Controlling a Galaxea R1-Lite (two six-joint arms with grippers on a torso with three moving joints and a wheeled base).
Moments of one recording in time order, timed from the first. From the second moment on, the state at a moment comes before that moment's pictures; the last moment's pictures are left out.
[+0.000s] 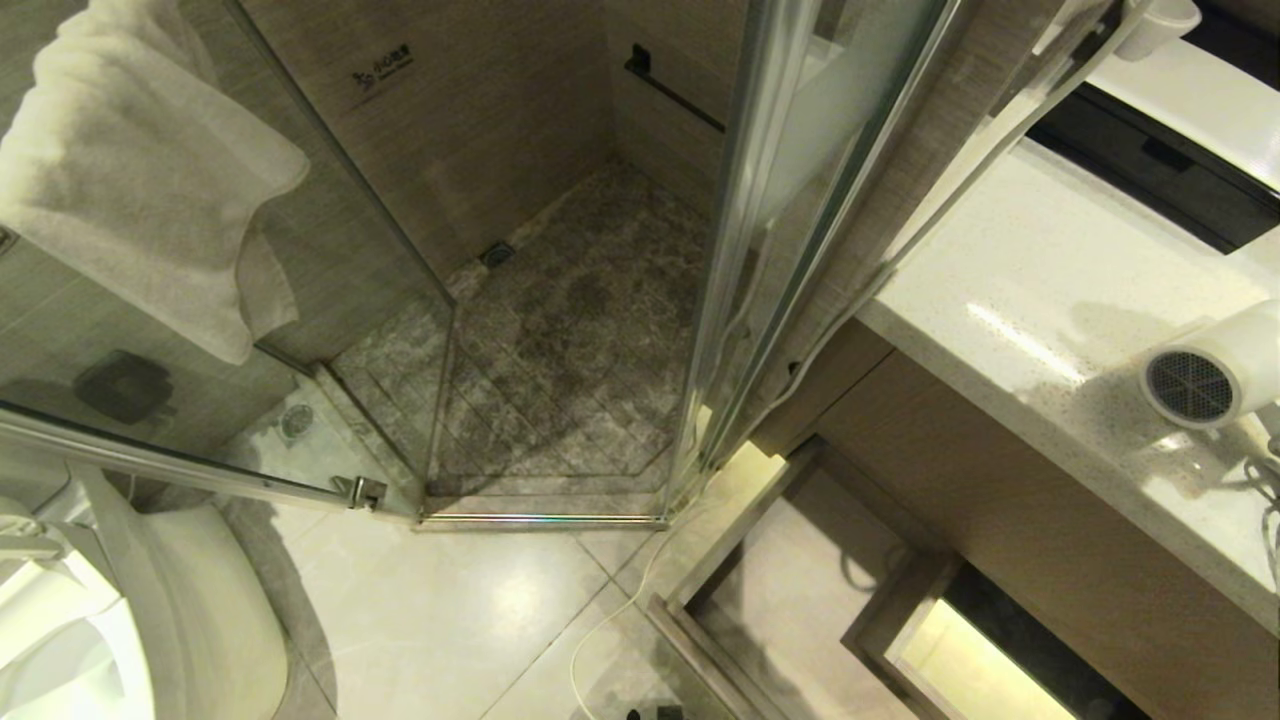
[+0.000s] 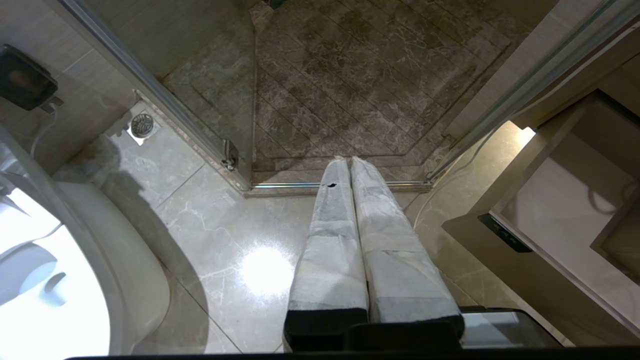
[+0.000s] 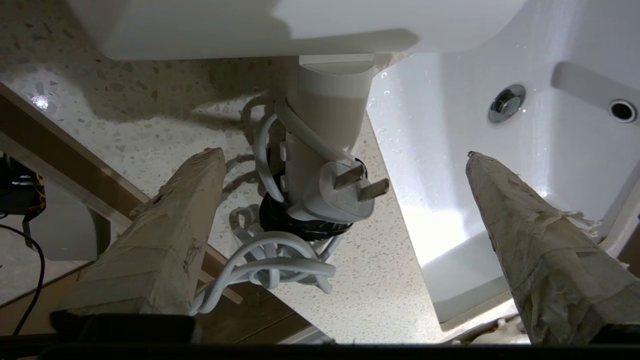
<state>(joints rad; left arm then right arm) 0.00 0.00 0.00 0.00 0.00 0.00 -0.39 1.34 -1.23 0.63 -0.04 -0.71</state>
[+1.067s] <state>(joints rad) 0.00 0.00 0.00 0.00 0.00 0.00 -0.39 1.50 -1.19 0.46 0.07 -0.72</state>
